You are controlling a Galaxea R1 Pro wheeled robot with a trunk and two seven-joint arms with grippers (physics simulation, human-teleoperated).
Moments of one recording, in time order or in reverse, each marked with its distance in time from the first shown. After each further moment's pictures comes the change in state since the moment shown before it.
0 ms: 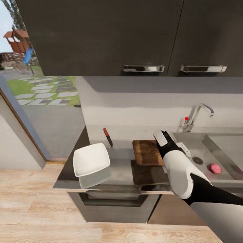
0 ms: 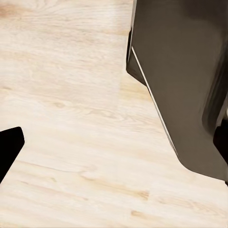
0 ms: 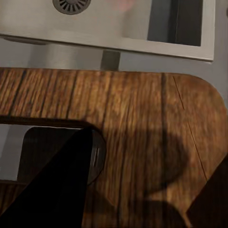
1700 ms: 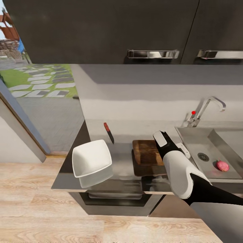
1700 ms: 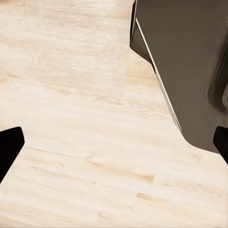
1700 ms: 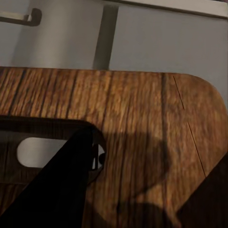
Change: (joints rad) left arm 0.000 0.001 0.000 0.000 0.000 0.000 0.000; right arm 0.000 0.000 -0.002 0.019 0.004 -0.033 0.013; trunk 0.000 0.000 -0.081
